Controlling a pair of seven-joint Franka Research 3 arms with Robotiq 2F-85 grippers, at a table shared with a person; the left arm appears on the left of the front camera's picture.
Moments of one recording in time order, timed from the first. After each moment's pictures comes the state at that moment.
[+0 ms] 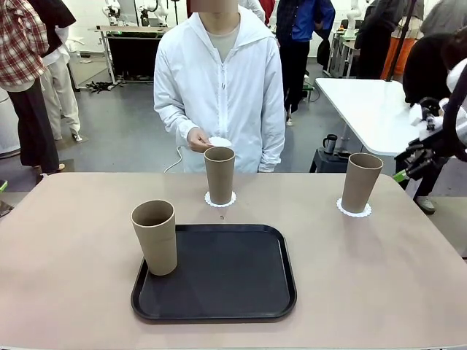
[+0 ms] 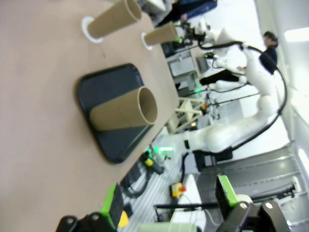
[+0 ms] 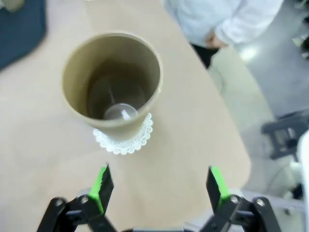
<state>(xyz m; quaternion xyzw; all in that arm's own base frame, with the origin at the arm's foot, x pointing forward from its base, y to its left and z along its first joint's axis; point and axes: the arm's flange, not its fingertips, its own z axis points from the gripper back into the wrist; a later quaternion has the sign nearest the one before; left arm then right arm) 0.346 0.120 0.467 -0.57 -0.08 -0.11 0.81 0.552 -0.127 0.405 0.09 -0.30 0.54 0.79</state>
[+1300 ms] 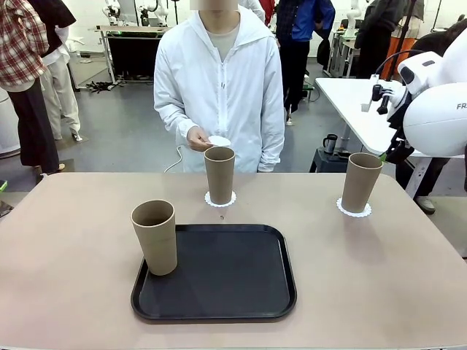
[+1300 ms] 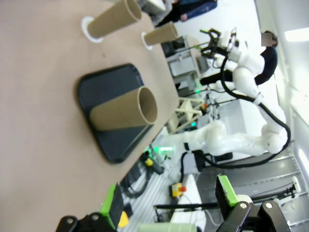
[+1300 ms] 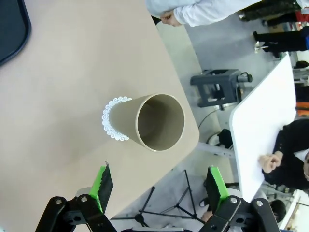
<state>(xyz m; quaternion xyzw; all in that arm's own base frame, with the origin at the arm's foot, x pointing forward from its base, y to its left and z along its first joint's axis) 0.346 0.120 0.467 -0.57 -0.08 -0.11 0.81 0.431 0.029 0.510 -0.18 -0.27 0.52 0.79</state>
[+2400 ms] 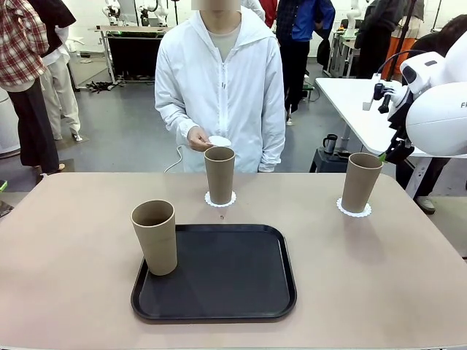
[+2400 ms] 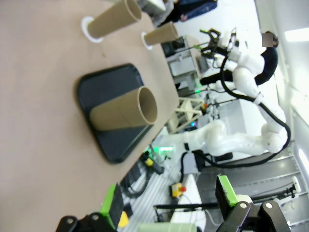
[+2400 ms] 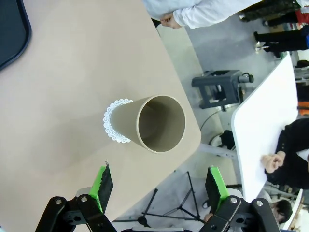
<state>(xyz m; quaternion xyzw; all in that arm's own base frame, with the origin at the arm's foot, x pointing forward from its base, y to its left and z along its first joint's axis) 0.346 0.120 0.467 -0.57 -0.08 -0.11 0.81 0.431 0.028 0.510 -0.17 -0.27 0.51 0.80</state>
